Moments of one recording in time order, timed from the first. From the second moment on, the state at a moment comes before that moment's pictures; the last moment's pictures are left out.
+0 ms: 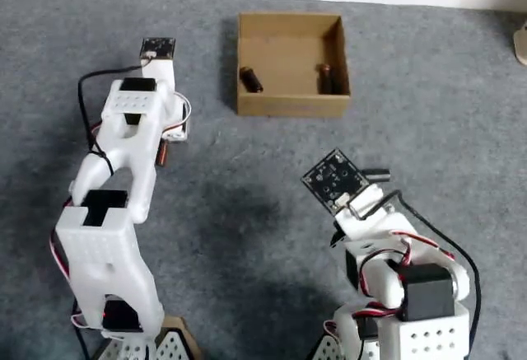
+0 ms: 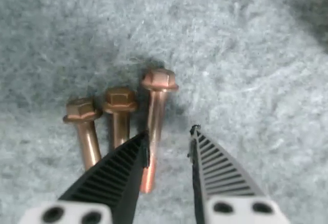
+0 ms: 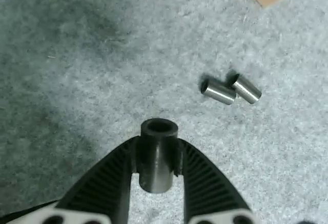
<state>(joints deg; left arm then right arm) -5.4 25.5 -3.1 63.2 6.2 -10.7 -71.2 42.5 92.4 37.2</state>
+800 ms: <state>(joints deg) -5.8 30.7 -3.9 55.9 6.0 -10.7 -76.9 48.1 93.8 36.6</state>
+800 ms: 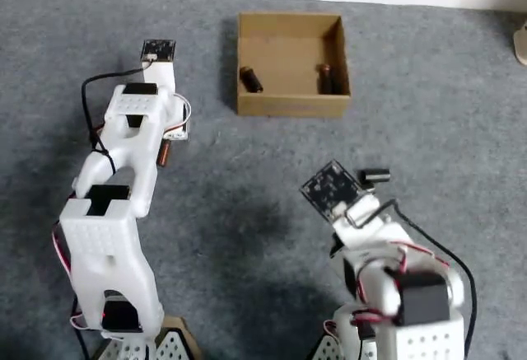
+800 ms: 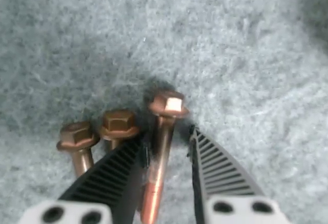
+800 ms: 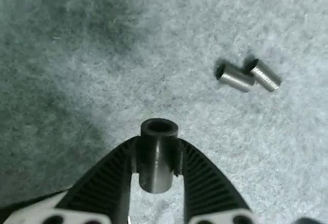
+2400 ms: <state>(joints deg) 11.0 -14.1 6.1 70.4 33.1 -18.5 -104.6 90.2 37.8 20.7</state>
